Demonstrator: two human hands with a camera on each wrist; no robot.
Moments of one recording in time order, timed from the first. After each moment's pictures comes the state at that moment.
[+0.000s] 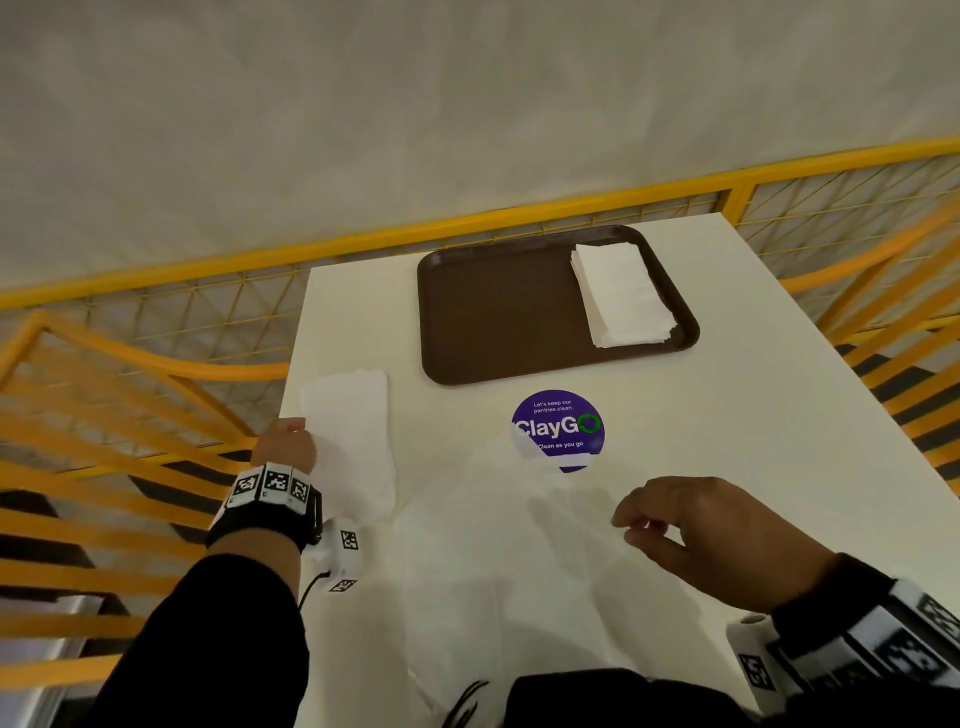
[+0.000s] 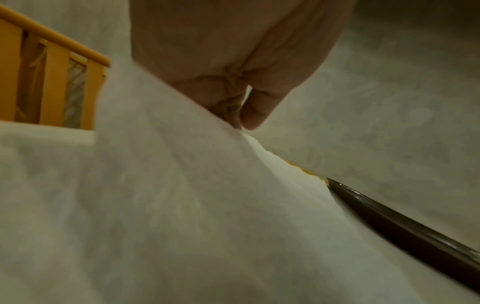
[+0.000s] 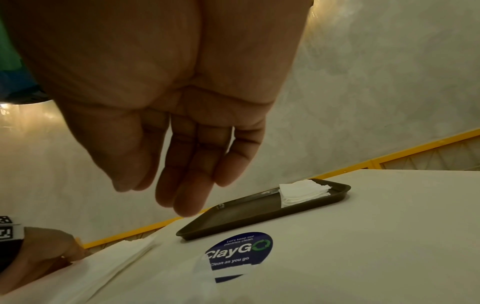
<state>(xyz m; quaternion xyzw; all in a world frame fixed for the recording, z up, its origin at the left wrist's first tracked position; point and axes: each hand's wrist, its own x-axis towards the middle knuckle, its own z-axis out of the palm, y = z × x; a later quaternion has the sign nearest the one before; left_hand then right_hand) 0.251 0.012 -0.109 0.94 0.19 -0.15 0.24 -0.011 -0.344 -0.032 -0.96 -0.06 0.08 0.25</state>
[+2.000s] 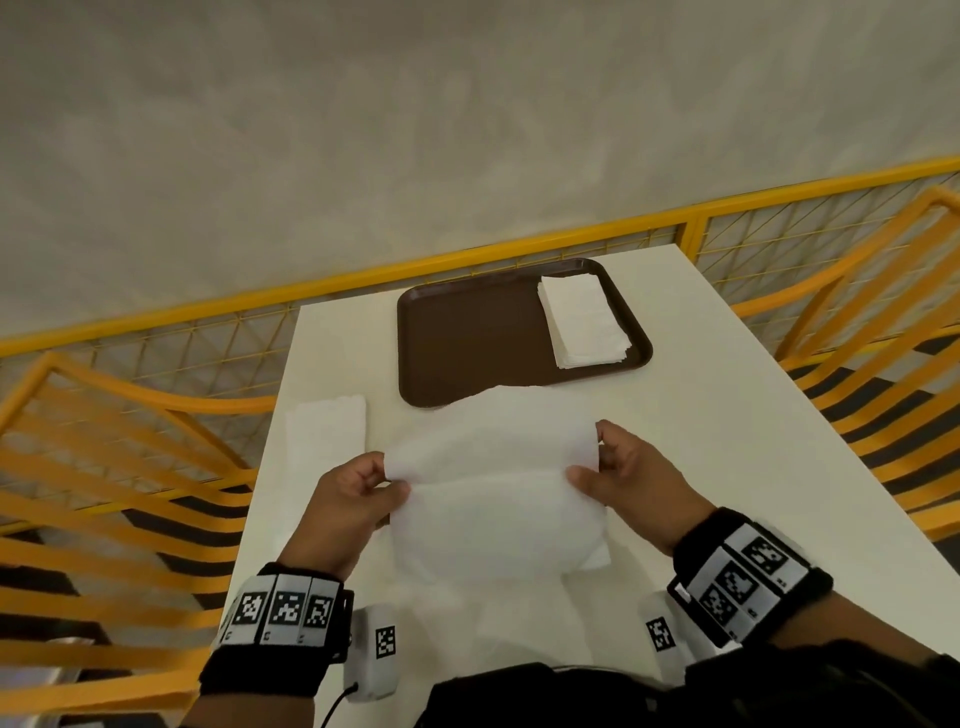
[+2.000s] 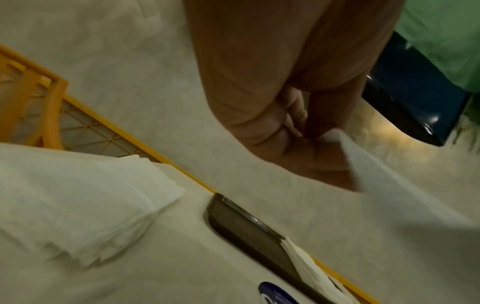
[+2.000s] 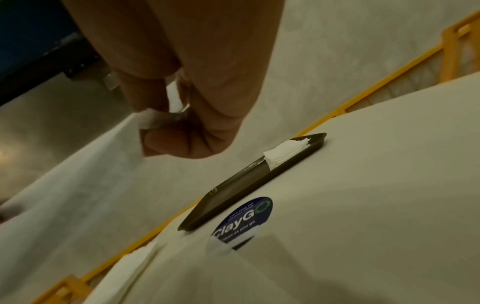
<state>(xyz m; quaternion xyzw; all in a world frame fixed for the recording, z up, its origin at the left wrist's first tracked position) 0.105 -0.074 -0.032 0.73 -0.03 -0.19 0.66 0.010 -0.348 -0.039 -0.77 0.13 0.01 0.62</state>
